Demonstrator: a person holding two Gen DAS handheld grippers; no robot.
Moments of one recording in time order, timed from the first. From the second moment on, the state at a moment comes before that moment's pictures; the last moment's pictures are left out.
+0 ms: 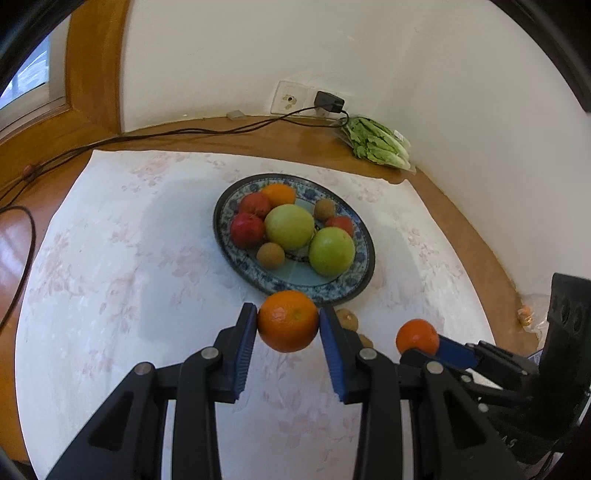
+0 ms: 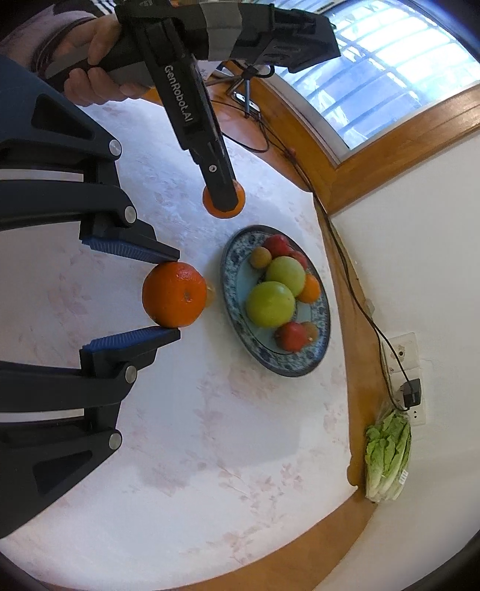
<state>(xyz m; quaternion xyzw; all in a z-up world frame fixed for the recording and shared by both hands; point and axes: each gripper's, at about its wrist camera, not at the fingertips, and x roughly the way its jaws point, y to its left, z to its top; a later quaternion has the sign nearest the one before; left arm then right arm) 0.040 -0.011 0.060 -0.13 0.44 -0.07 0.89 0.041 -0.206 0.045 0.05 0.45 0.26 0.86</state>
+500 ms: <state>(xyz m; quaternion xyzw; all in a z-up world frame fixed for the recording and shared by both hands) 0.079 -0.028 0.042 -0.10 0.45 -0.07 0.89 0.083 -0.197 0.050 0.01 0.45 0.24 0.86</state>
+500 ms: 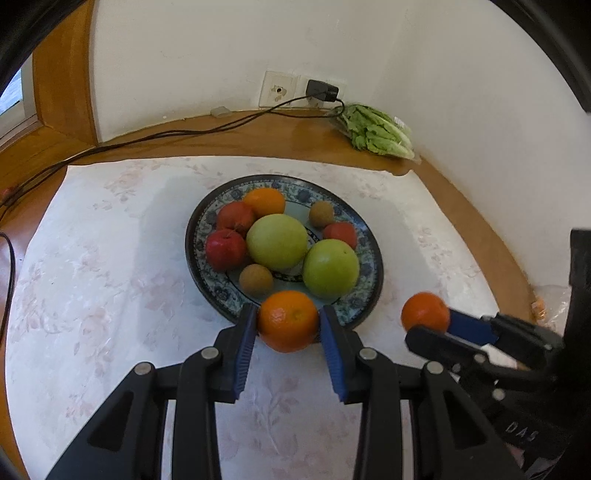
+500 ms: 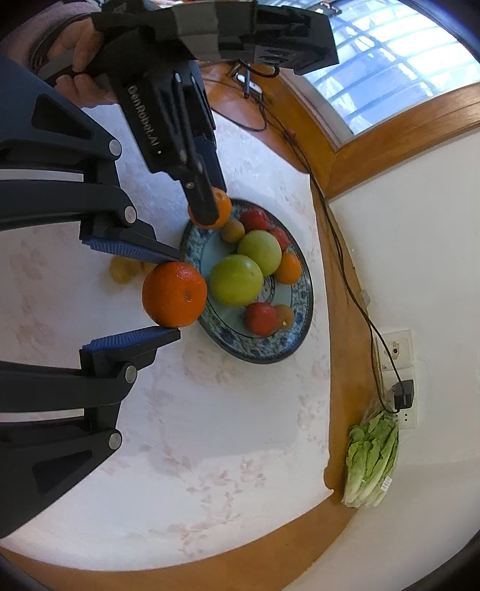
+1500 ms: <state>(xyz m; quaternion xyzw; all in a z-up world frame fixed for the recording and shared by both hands) 0.119 -0.032 0.027 -0.08 0.45 -0.07 0.89 0.133 -0.173 0.030 -0.04 0.43 0.22 0.87</state>
